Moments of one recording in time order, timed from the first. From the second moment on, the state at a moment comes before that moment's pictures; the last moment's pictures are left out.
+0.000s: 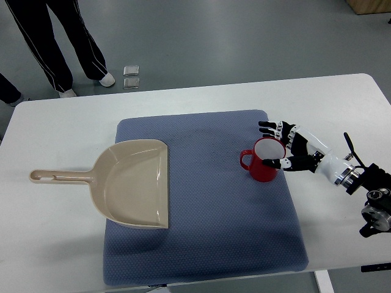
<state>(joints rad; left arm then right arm) -0.03 0.00 -0.06 -0.13 0.08 -0.03 0.09 0.36 -0.46 0.74 1.05 -0.87 0.25 0.61</state>
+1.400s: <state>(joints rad) -0.03 0.00 -0.06 -0.13 0.08 -0.03 0.09 0.36 -0.39 0.74 1.00 -0.96 0.16 0.61</state>
